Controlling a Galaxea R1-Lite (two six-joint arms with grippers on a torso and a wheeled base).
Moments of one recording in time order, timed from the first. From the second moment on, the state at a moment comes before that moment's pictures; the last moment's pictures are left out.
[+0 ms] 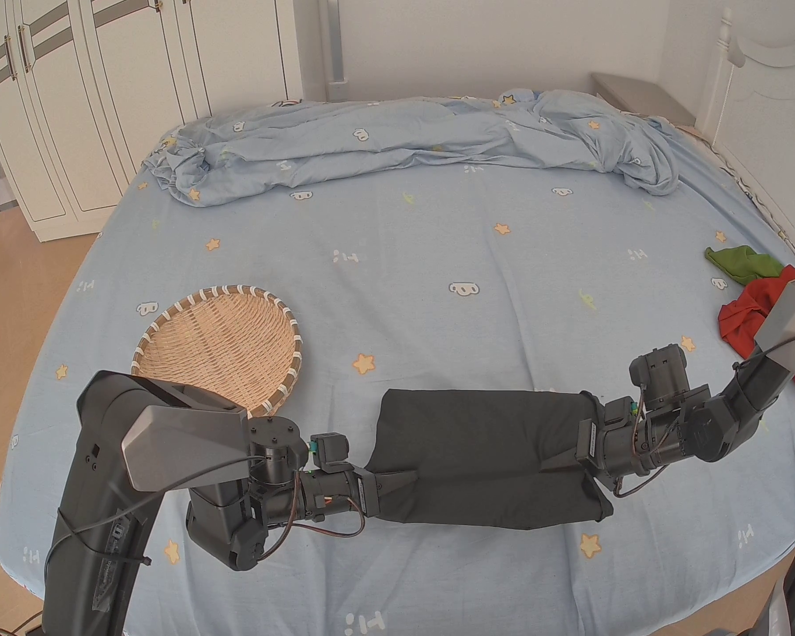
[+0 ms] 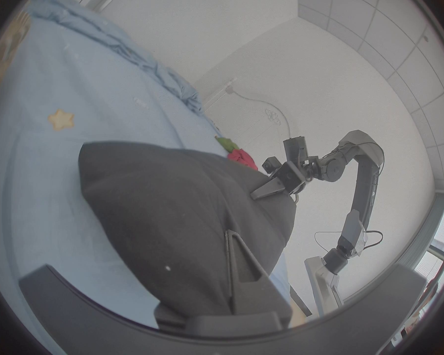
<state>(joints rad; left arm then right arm) -0.44 2.58 -0.72 -1.55 -0.66 -0.46 0.23 2.11 -0.76 -0.44 0.60 0.64</state>
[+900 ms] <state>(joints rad) -0.39 2.53 -0.71 -1.55 -0.66 -0.49 0.23 2.11 -0.76 -0.43 0.56 0.69</state>
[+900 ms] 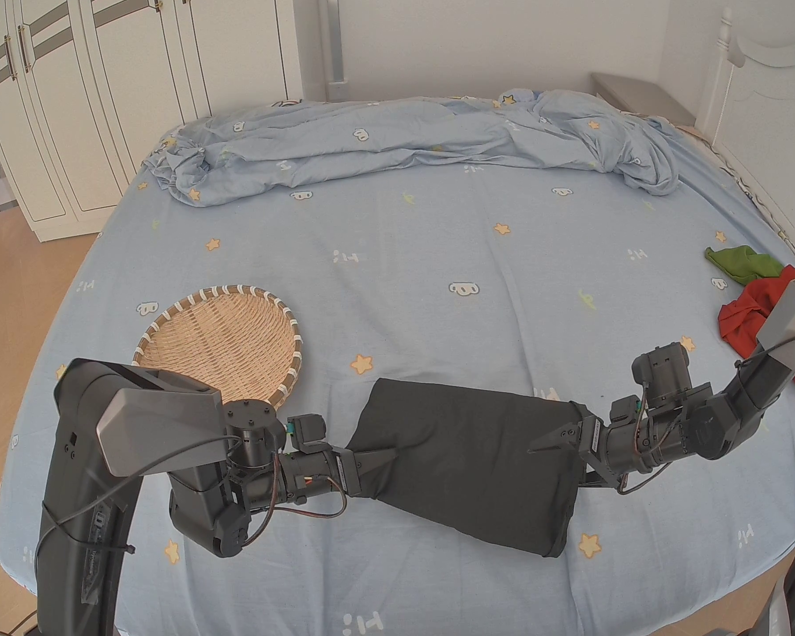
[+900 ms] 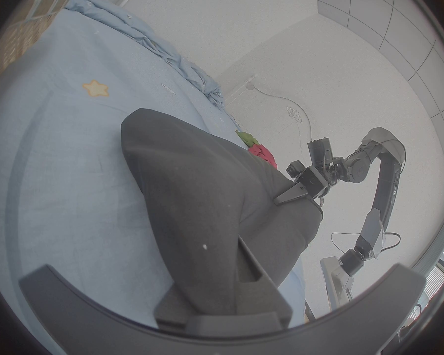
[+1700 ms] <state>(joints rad) -0.38 2.59 -0.74 -1.55 -0.67 -0.53 0.29 2.23 -1.04 -0.22 0.50 0.69</state>
